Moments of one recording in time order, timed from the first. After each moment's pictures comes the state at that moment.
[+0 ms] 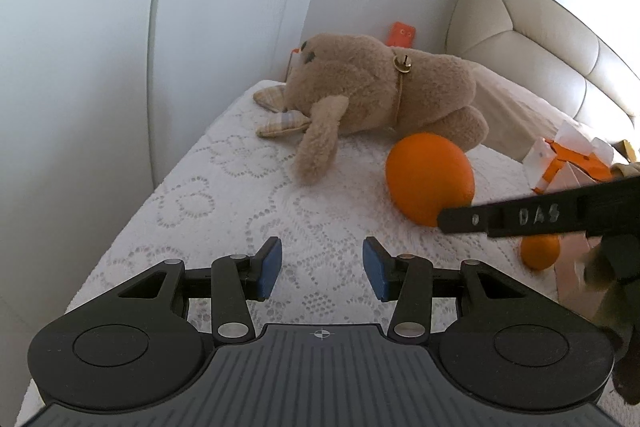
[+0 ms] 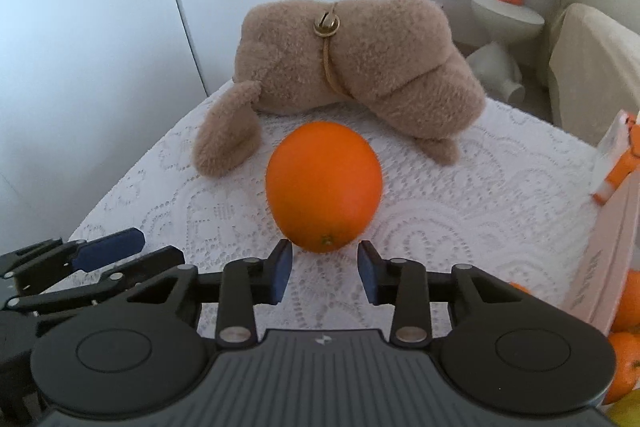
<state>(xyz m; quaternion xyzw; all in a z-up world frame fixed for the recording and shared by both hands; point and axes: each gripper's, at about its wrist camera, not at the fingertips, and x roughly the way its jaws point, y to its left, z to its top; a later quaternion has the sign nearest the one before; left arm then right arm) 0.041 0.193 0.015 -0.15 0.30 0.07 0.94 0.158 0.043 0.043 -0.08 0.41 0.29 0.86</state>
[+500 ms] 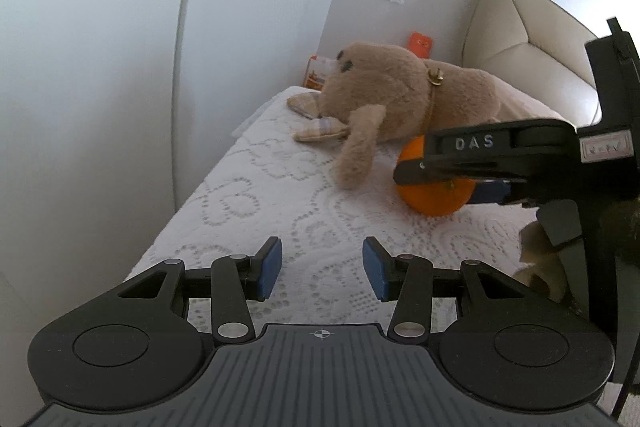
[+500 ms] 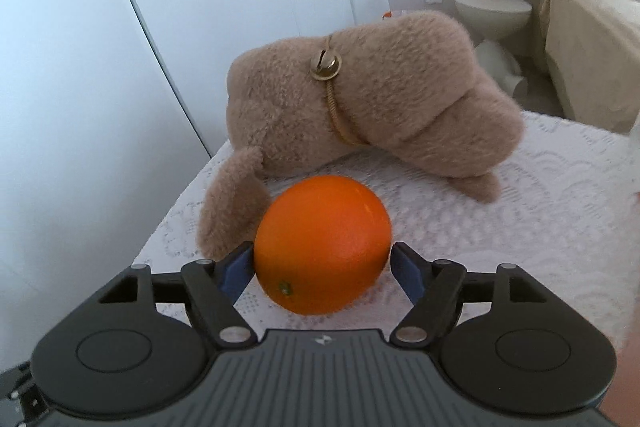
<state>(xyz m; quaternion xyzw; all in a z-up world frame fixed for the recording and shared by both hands) 0.027 0.216 0.012 -0.16 0.29 0.09 0.94 0.195 0.079 0.027 0.02 0.41 0.28 0.87</state>
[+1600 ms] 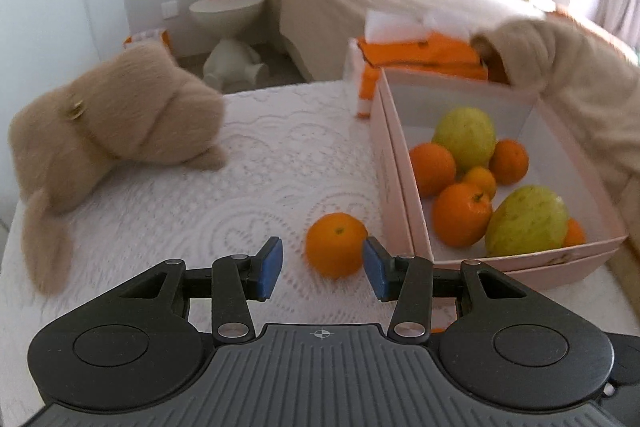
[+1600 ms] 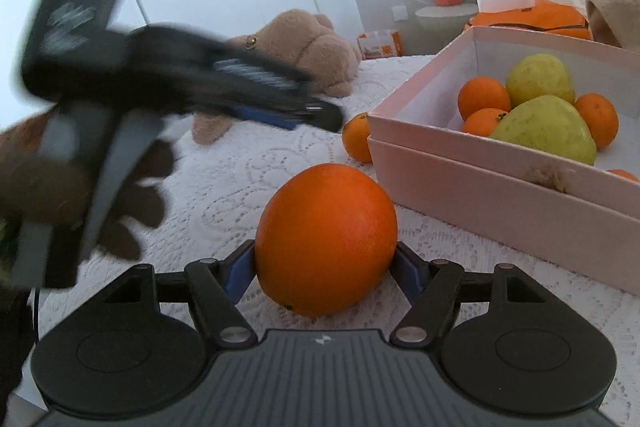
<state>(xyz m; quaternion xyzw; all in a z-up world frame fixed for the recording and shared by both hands) 0.147 0.023 0.051 0.05 0.41 -0.13 0.90 0.043 -0.113 0.007 0.07 0.35 0.28 0.89</state>
